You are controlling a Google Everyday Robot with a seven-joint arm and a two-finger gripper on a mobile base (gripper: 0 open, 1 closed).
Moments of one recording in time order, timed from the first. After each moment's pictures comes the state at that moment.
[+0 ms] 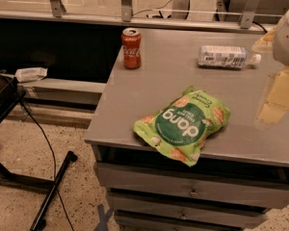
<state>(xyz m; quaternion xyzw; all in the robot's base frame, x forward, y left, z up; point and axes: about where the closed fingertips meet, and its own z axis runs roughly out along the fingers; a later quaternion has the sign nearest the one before) 0.438 -0.217 0.977 -0.60 0.78 -0.03 0.16</state>
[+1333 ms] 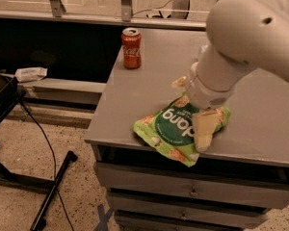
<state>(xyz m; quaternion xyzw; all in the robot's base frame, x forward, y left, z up) 0.485 -0.113 0.847 -0.78 0.61 -0.03 0.14</state>
